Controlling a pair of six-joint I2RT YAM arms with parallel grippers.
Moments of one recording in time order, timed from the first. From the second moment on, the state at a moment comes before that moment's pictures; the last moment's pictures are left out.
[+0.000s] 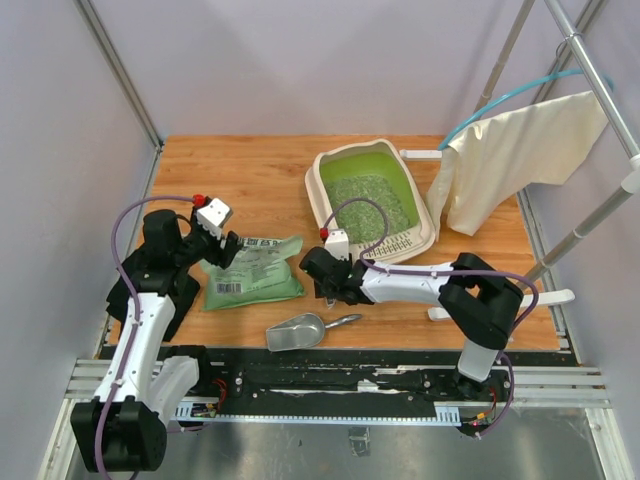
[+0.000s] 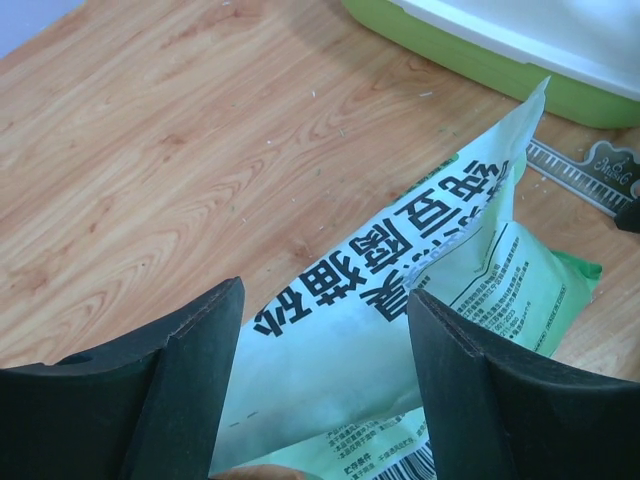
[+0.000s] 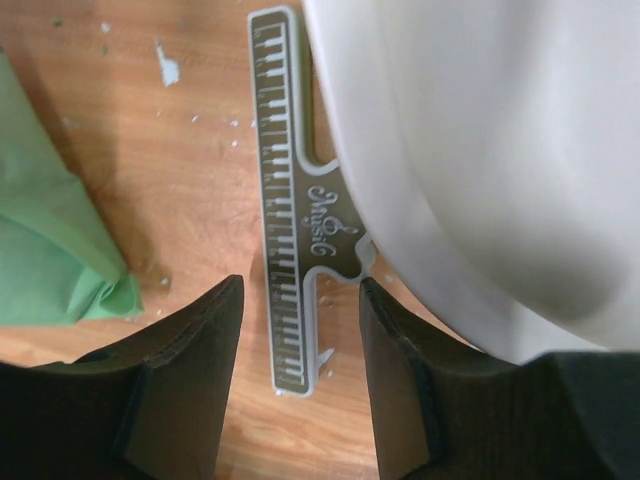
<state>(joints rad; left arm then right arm) 0.04 0.86 0.66 -0.27 0.55 0.45 1.04 1.75 1.02 -0.29 0.44 0.76</state>
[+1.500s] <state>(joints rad) 0.04 0.52 0.65 -0.03 0.52 0.08 1.04 2.03 1.42 -0.38 0.54 0.51</state>
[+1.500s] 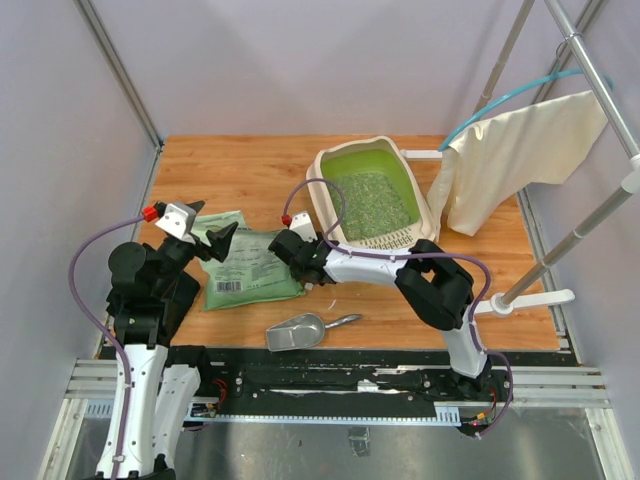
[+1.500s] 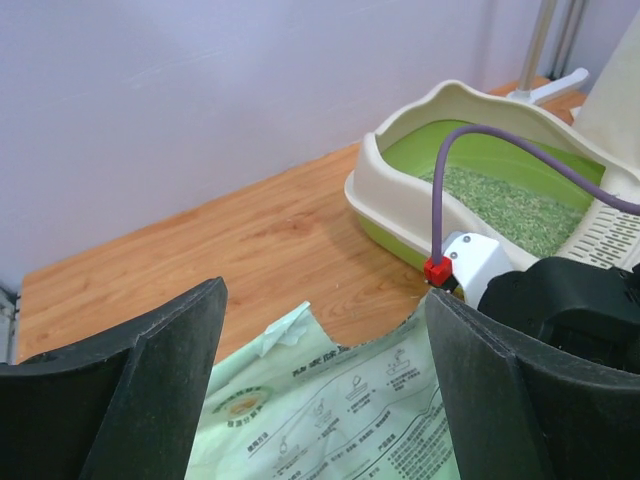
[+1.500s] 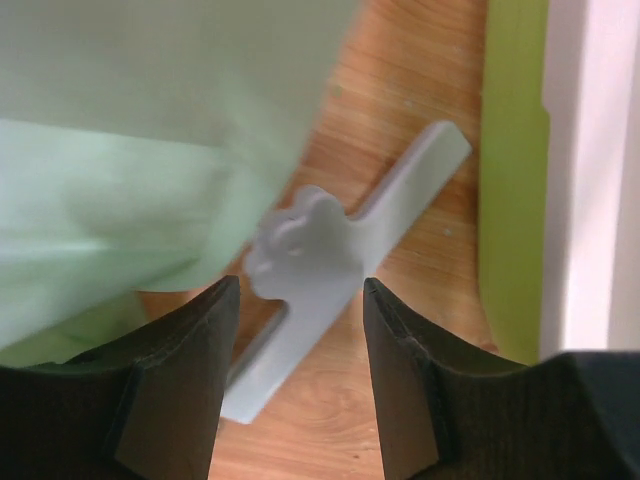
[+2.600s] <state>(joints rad) 0.04 0.49 0.67 -0.12 0.50 0.12 1.01 1.88 1.34 -0.35 0.53 0.43</state>
